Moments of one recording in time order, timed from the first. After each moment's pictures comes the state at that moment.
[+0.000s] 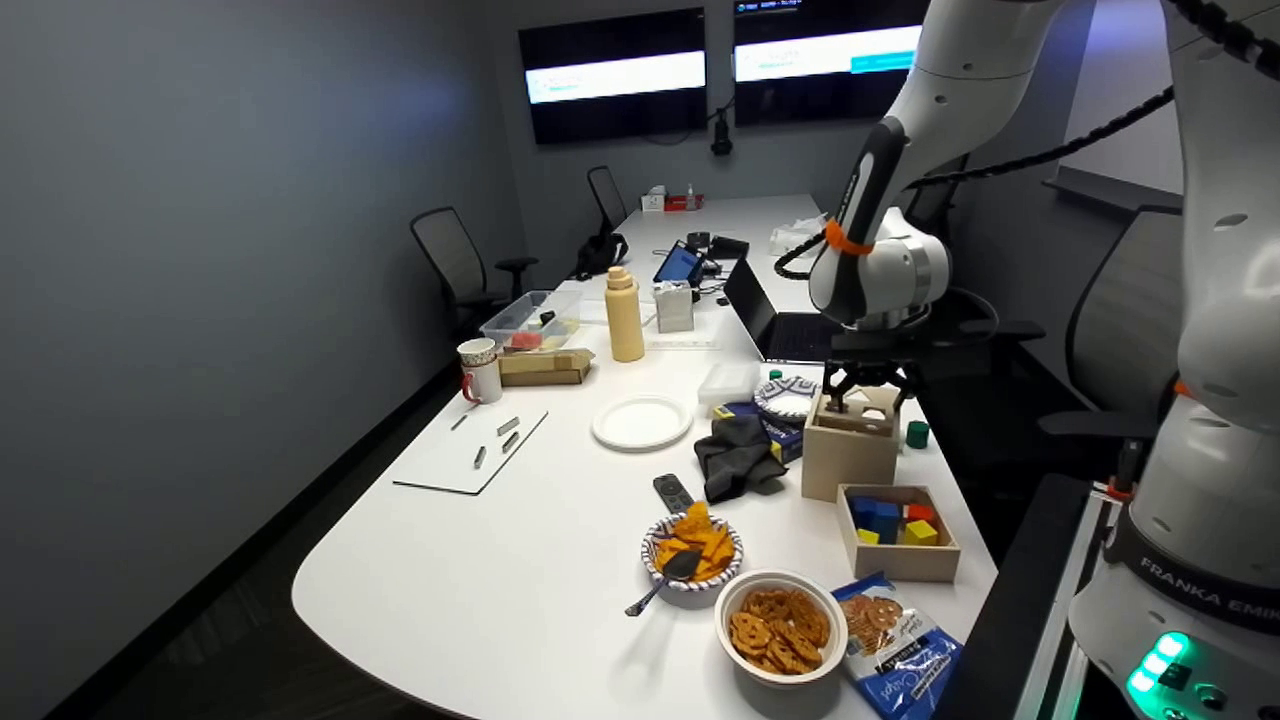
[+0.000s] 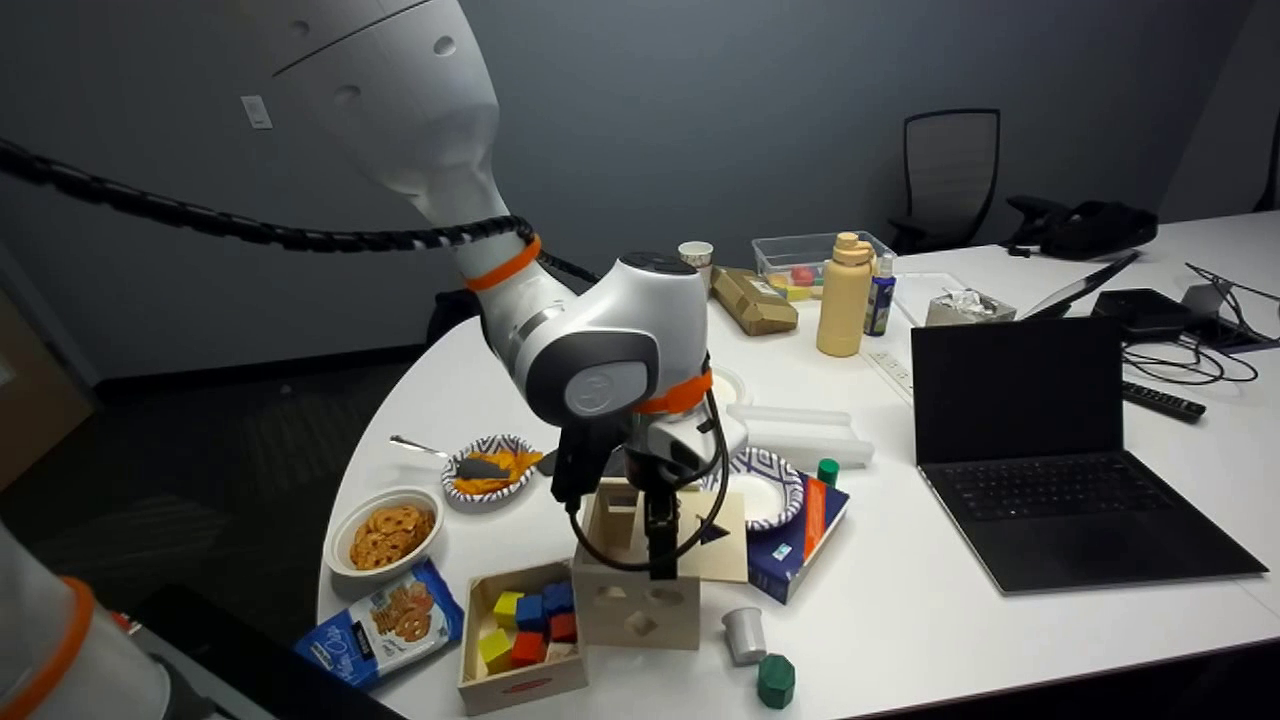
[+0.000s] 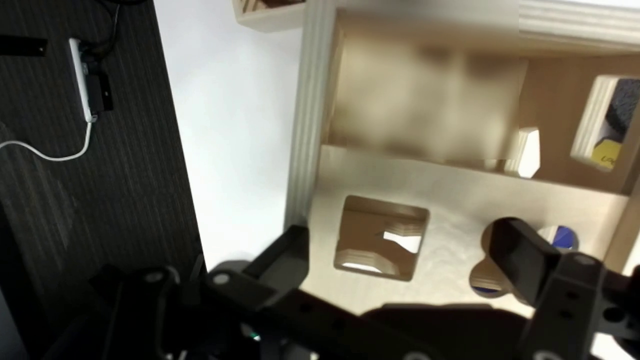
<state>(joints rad) -0.17 0.33 -0.33 -2.49 0.14 2.74 0.46</state>
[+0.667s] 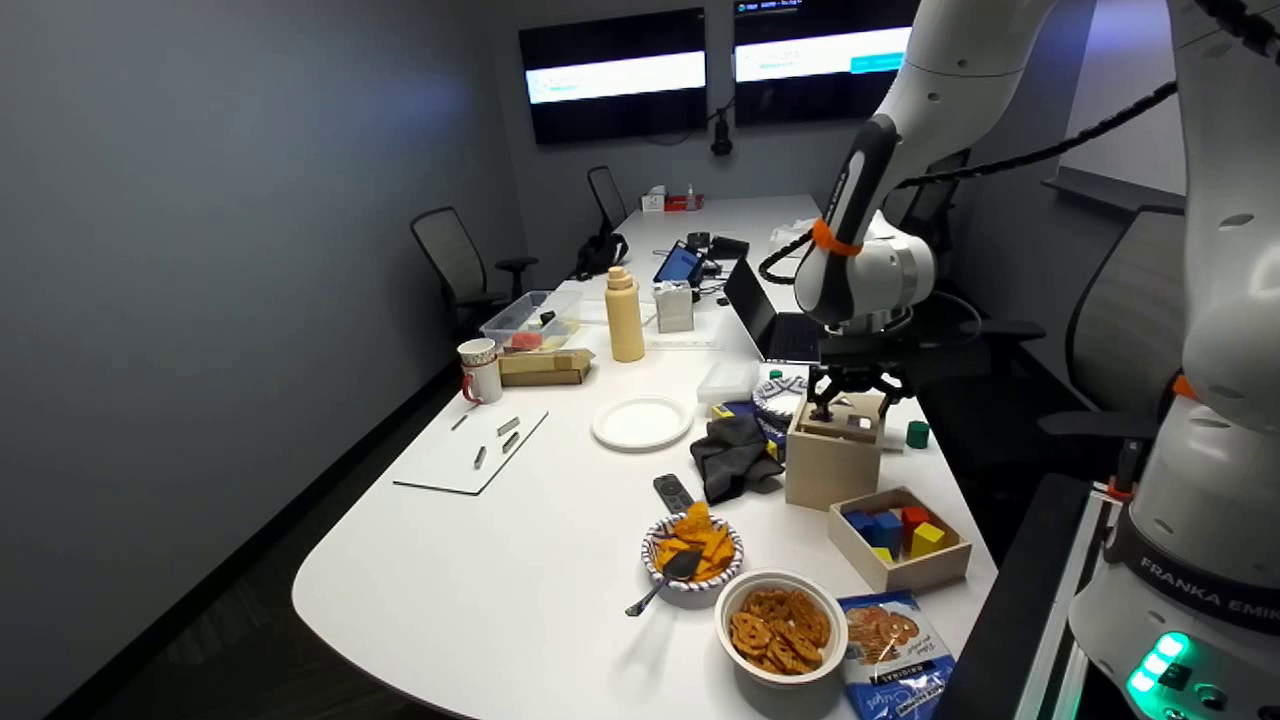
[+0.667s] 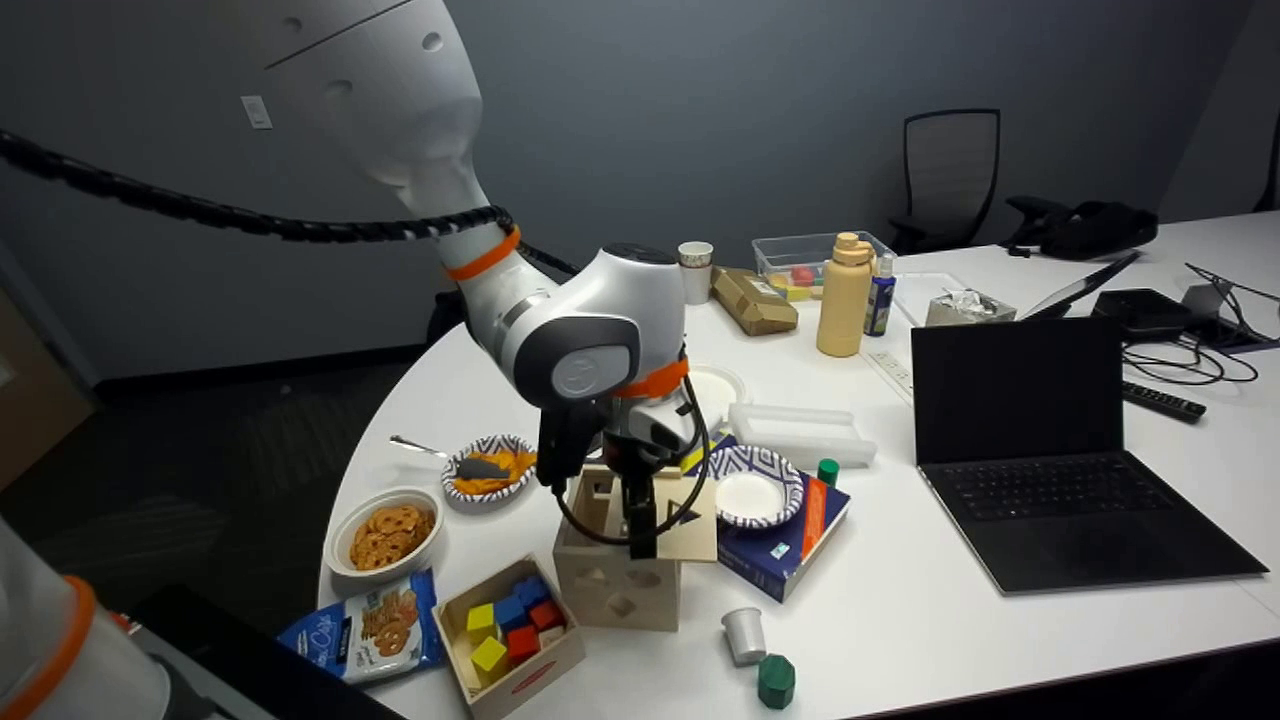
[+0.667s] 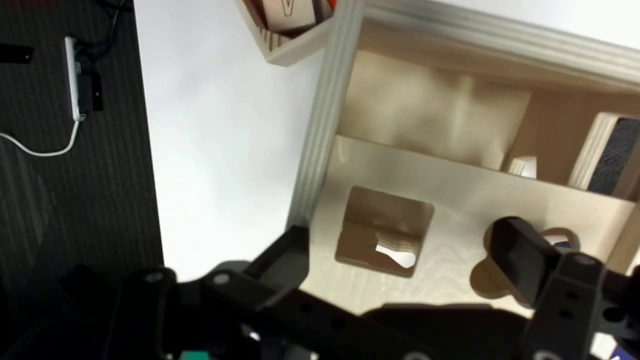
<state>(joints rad) -0.15 0.32 -0.29 -2.49 0.14 2.70 0.43</state>
